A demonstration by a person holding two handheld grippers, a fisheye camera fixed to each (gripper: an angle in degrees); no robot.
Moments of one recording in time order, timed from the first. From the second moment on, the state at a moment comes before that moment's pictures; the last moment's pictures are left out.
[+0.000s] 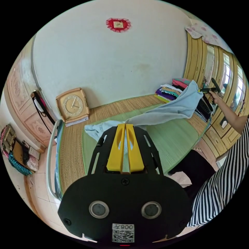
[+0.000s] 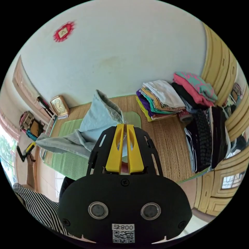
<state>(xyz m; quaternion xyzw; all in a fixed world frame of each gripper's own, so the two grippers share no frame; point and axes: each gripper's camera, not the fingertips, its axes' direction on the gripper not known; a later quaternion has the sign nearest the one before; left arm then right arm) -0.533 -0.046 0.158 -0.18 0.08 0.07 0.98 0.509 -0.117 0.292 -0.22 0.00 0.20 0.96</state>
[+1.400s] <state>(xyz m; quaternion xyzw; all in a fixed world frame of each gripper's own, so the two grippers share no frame) -0.658 0.096 0.440 -0.40 -0.03 -0.14 0.91 0.206 0.062 0.552 -0.43 0.06 -0.15 0.89</state>
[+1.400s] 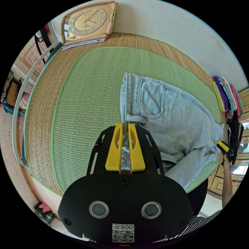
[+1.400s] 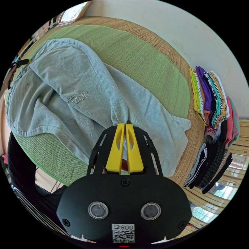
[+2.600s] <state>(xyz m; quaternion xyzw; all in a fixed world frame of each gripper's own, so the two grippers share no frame) -0.495 0.123 0.437 -0.32 0.18 -0.01 0.93 0.274 0.036 0.600 -0.41 0.09 -0.10 0.90</state>
